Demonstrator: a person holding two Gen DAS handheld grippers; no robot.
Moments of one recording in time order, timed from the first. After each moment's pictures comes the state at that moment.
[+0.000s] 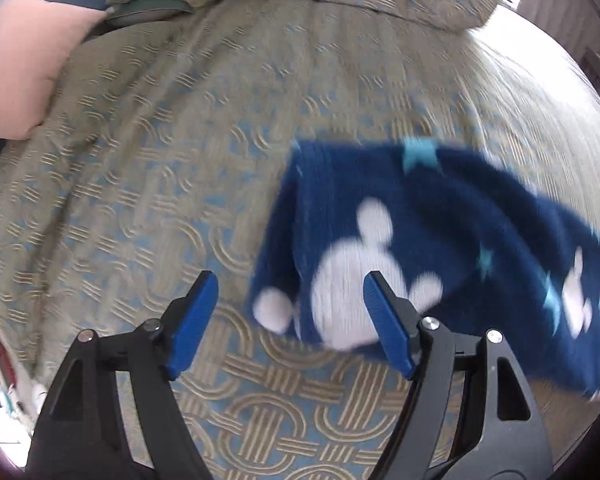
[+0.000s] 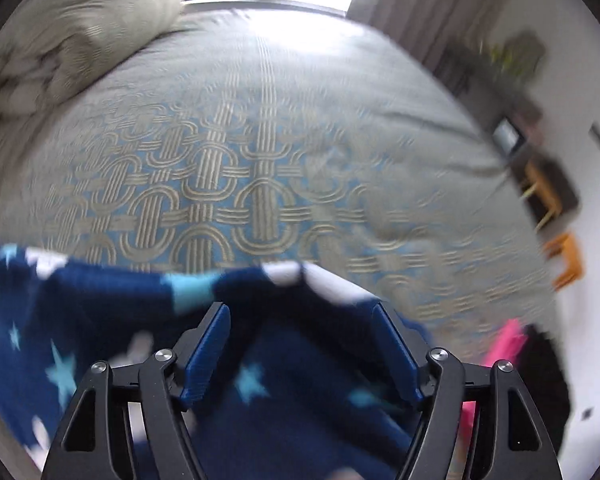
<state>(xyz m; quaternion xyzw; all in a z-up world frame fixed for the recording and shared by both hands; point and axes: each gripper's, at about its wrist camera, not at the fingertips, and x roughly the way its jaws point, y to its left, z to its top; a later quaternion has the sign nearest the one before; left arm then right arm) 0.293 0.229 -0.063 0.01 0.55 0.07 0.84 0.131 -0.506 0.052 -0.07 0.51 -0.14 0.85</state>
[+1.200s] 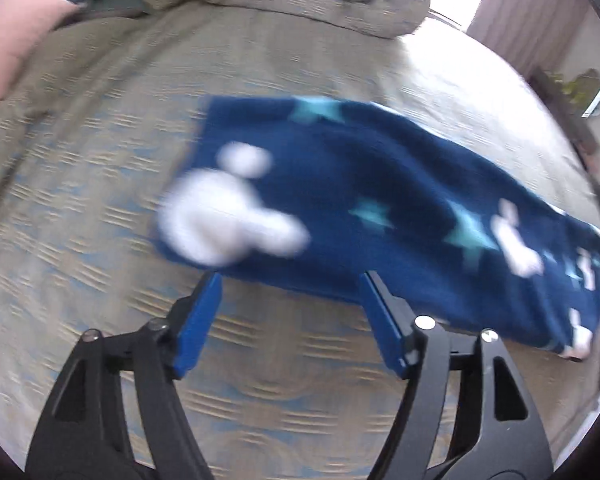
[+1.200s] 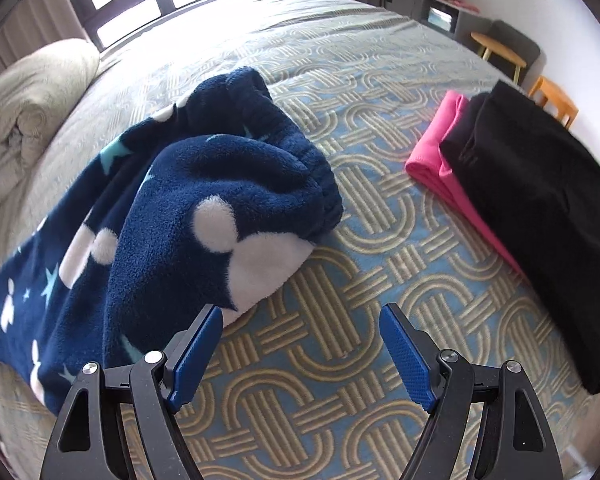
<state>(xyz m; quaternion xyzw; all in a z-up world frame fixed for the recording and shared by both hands) 0.237 0.189 -0.079 -0.07 0.51 -0.03 0.86 -0.023 -0.580 -0.011 0.19 0.52 -0.20 0.81</state>
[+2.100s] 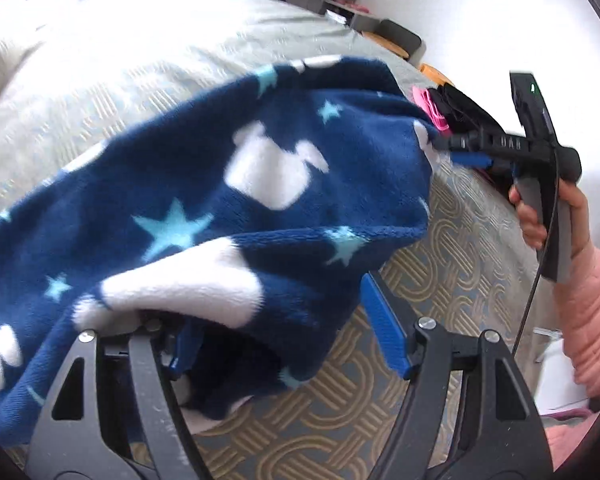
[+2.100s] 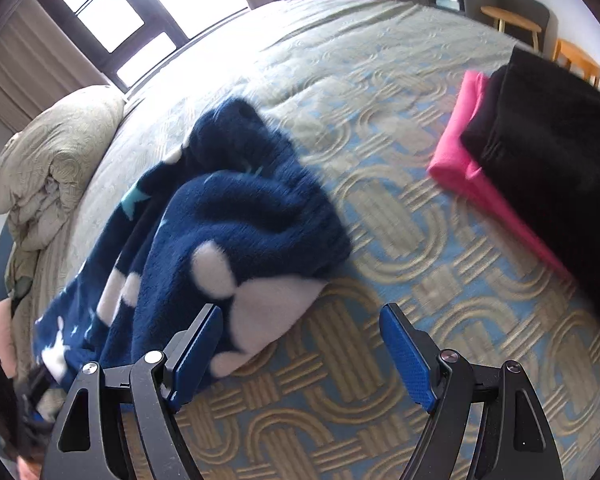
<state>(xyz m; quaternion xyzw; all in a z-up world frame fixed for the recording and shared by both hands) 0.189 -0.210 -0.077 0.12 0.48 -0.45 0.75 -0.015 -0.614 -0.015 0.26 0.46 -0.15 0.84</state>
